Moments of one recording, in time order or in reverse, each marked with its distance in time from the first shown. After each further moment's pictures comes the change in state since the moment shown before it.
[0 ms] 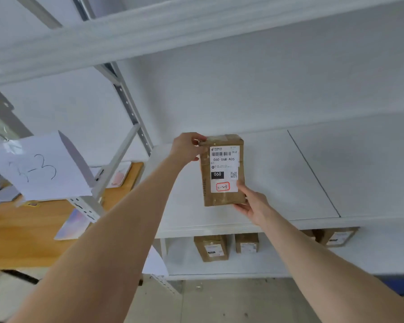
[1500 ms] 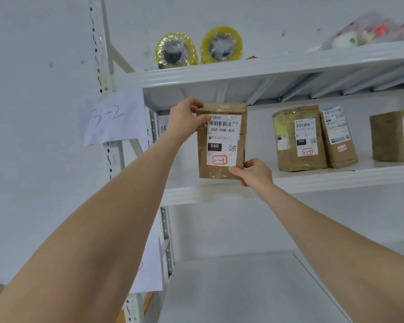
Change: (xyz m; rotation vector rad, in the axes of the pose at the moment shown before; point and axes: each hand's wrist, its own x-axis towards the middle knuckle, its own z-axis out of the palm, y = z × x) left_hand -0.171 0.270 -0.310 -0.017 0.541 0.815; right_hand -0.307 -0.196 0.204 -0.572 0.148 -1.138
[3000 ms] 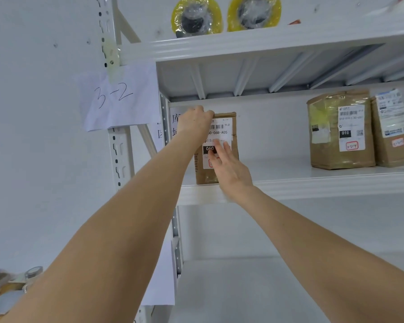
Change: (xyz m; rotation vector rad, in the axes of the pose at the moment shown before) left_hand 0.032 -0.096 0.025 1.060 -0.147 0.148; right_hand 0.032 0.000 0.126 -0.810 -0.113 -0.657
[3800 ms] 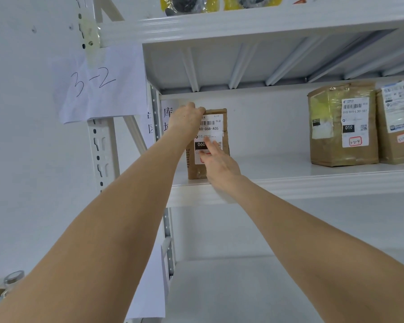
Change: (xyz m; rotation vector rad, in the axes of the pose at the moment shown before) left_hand 0.030 -0.009 0.046 -0.031 -0.014 0.020; right_hand 0.024 0.002 0.013 -0.076 -0.185 0.026
